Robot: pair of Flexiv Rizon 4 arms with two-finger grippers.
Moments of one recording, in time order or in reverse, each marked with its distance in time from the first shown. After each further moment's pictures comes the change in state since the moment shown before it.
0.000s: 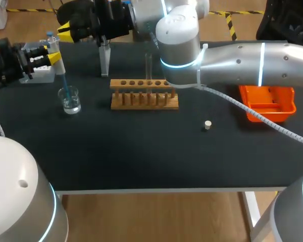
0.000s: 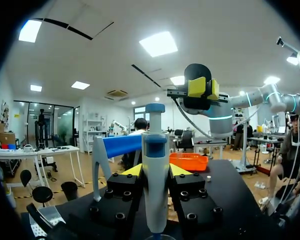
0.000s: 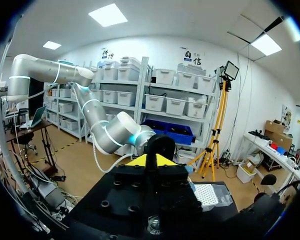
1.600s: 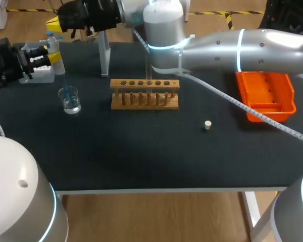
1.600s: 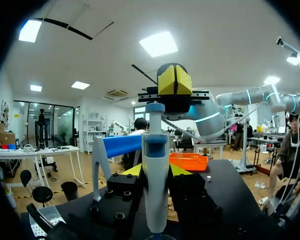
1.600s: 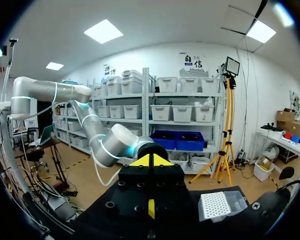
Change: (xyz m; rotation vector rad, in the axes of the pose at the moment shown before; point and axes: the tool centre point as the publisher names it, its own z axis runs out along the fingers) left arm 0.000 0.000 0.000 0.000 0.000 0.000; right arm -0.041 0.002 0.032 -0.110 0.108 0.122
